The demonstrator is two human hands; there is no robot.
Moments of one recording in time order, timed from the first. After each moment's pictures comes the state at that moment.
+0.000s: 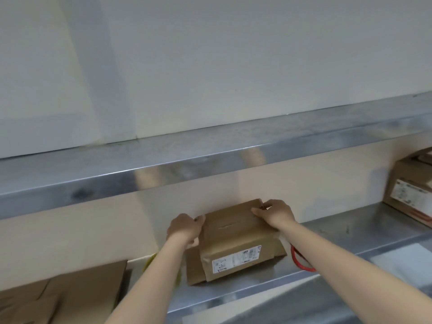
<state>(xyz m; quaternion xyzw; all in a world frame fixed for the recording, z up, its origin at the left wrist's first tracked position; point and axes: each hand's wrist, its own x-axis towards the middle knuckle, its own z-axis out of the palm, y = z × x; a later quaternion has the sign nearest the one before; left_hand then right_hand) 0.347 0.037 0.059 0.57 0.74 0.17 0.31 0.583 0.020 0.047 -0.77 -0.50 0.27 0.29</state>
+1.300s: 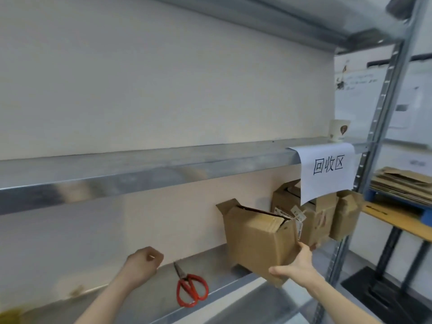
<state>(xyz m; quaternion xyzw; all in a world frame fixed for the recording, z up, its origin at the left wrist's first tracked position) 0.522 -0.001 0.029 0.70 0.57 0.22 0.36 0.890 -0.146 0.002 -0.78 -0.32 0.25 0.47</state>
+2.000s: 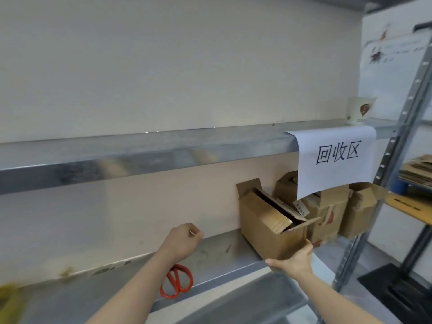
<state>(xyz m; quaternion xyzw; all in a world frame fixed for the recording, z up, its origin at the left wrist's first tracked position) 0.670 -0.011 0.039 0.76 0.54 0.19 0.31 0.959 -0.104 -0.048 -0.81 -0.27 0.24 0.47</state>
